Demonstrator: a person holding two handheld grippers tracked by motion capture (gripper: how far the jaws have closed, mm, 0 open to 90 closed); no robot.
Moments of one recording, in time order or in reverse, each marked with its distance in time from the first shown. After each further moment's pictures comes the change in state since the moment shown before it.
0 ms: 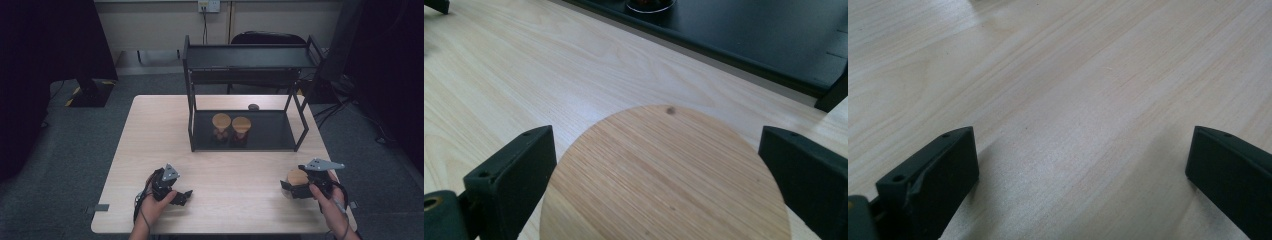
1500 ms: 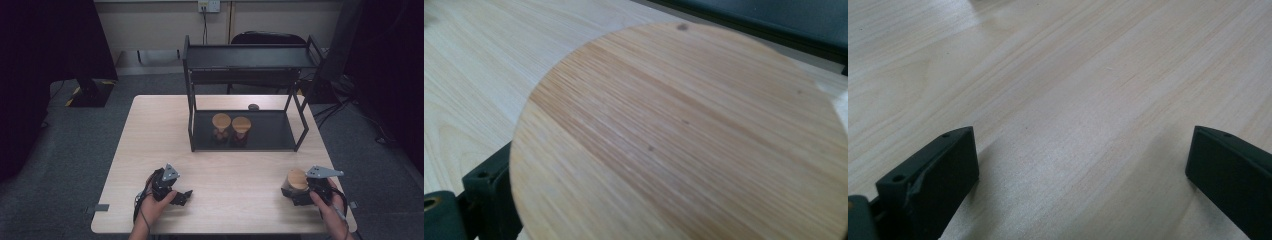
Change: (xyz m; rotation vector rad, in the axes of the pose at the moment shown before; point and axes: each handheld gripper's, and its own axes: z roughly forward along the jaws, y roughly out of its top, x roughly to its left) left arm 0.000 0.000 0.000 0.000 0.001 -0.001; right arm -0.004 -0.026 0.006 0.015 0.034 -0.009
